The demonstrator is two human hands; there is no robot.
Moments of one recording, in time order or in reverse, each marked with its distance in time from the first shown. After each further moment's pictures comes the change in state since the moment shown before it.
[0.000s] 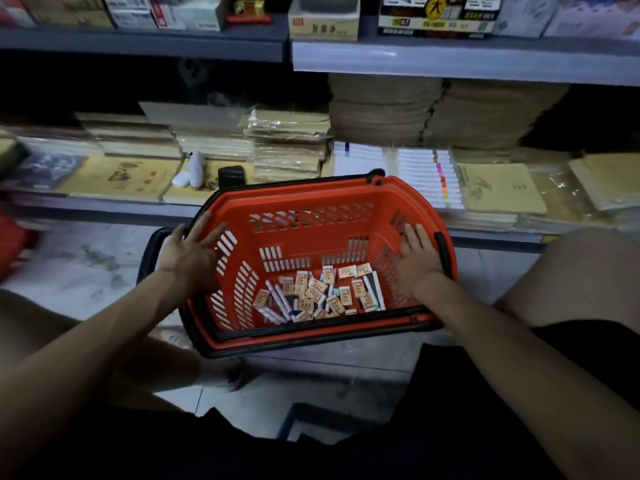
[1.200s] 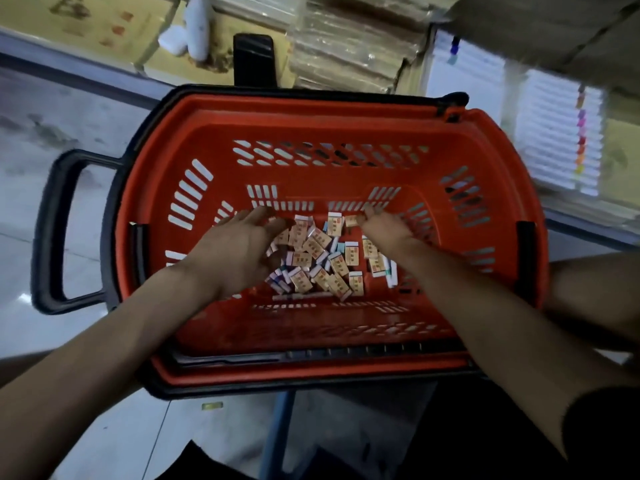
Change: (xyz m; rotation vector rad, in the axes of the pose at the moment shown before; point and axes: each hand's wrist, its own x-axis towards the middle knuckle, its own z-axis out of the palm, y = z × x) left_hand 0.039 0.039 0.058 -0.758 0.039 0.274; right_hand 0.168 -0.149 -0.002 0.107 0.122 -0.471
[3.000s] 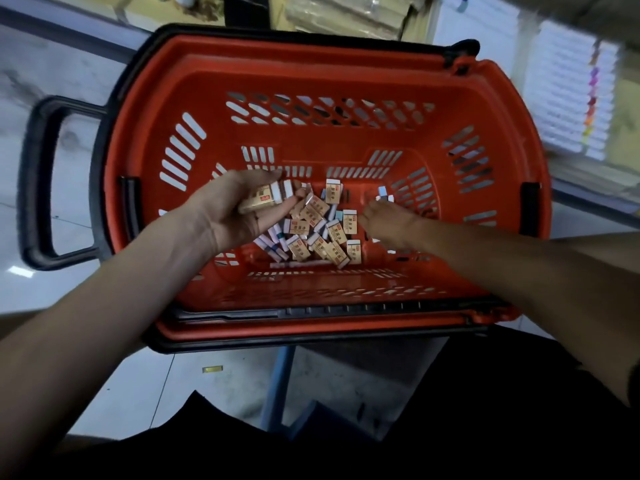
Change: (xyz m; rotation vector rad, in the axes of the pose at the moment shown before) left_hand 0.008 0.015 -0.010 -2.136 -0.109 -0.718; right_hand -0.030 0.000 0.027 0.083 -0.014 -0.268
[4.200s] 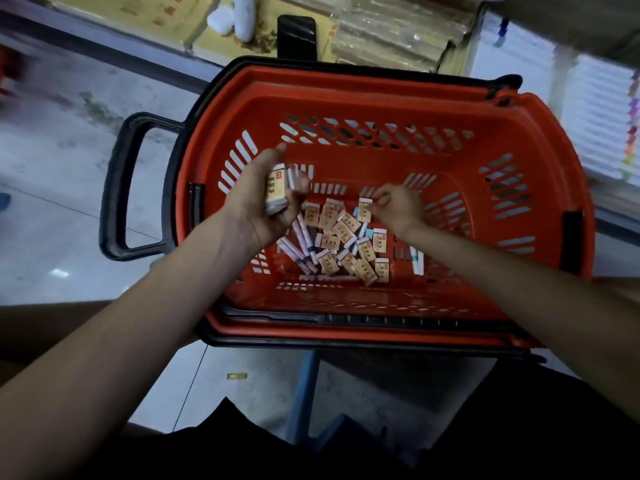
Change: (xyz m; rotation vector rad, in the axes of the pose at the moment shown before) left_hand -0.010 0.015 -0.012 -0.258 0.012 0.146; right_hand 0.023 -0.040 -0.069 0.928 0.455 0.631
